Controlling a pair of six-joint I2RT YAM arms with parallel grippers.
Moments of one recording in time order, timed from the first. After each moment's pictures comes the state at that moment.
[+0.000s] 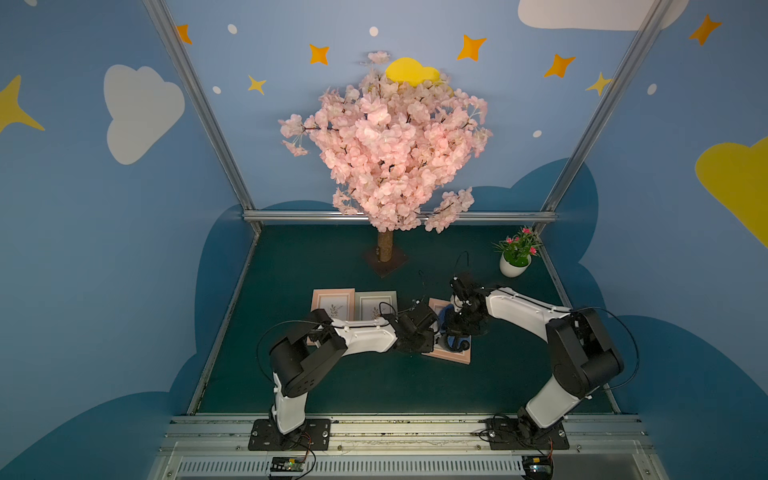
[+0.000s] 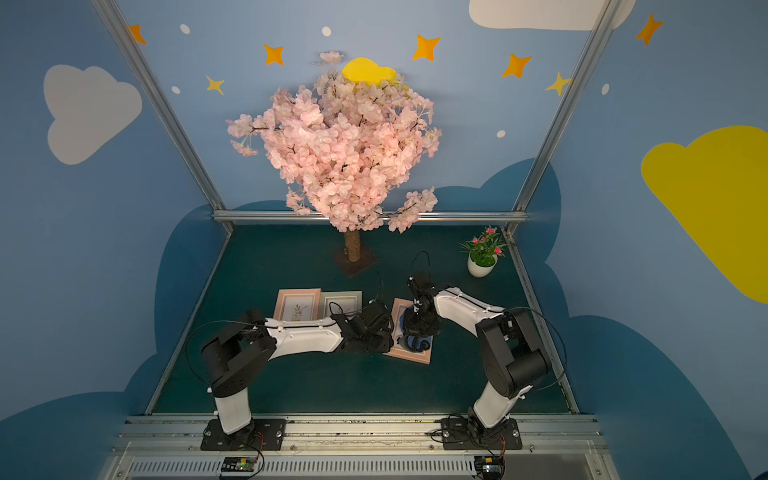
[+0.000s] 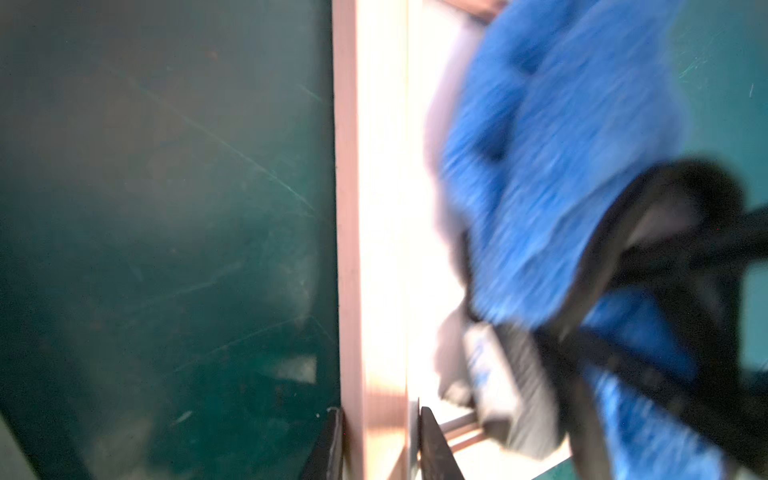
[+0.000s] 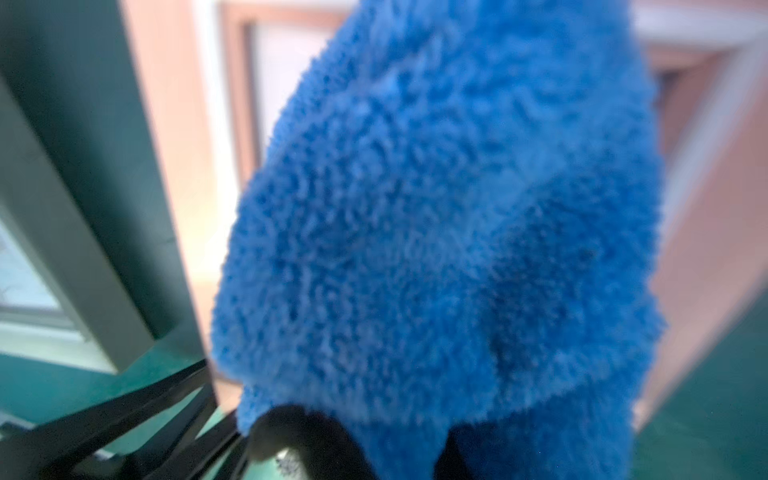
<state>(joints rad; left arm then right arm) -0.96 1.88 1.08 -0.21 0.05 -0.85 0.47 1.68 1.02 -0.75 -0.18 0.53</state>
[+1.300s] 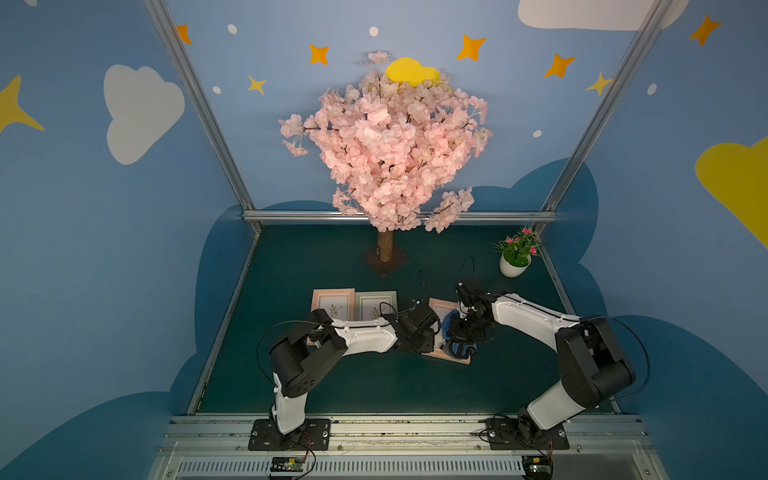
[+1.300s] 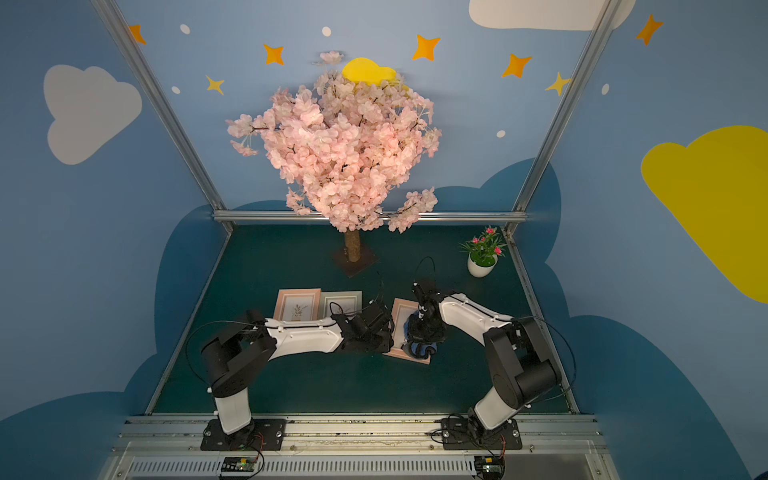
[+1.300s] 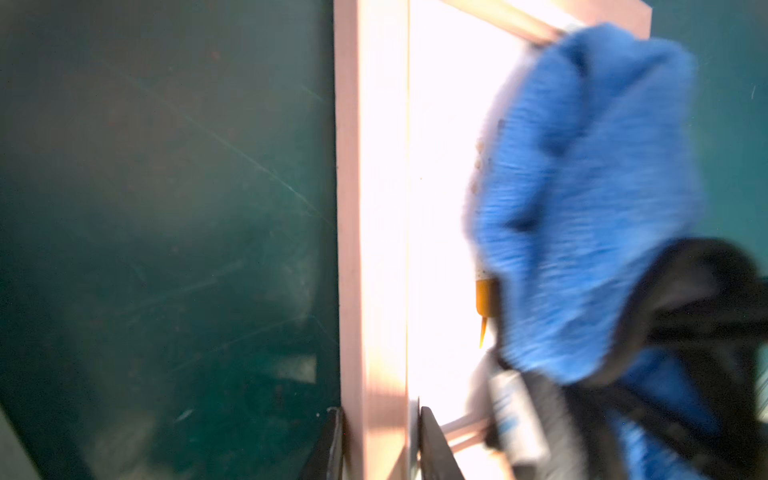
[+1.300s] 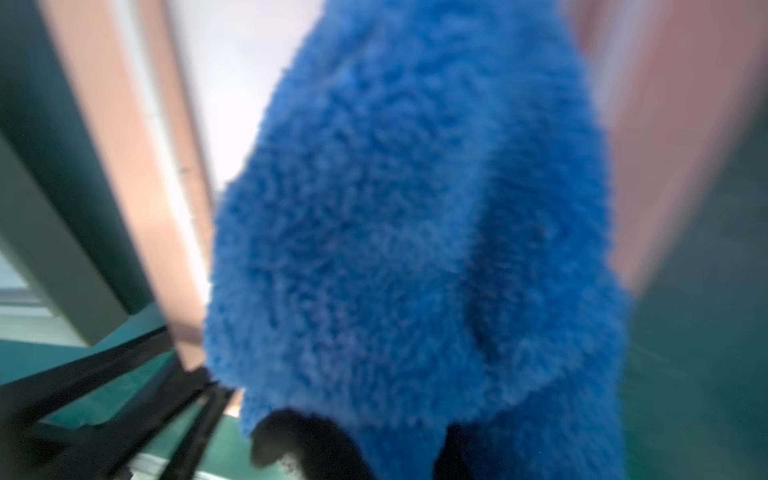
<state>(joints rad) -0.96 1.88 1.08 -0.22 0.04 -0.86 0.48 1.57 0.91 -0.78 -0.20 0.58</state>
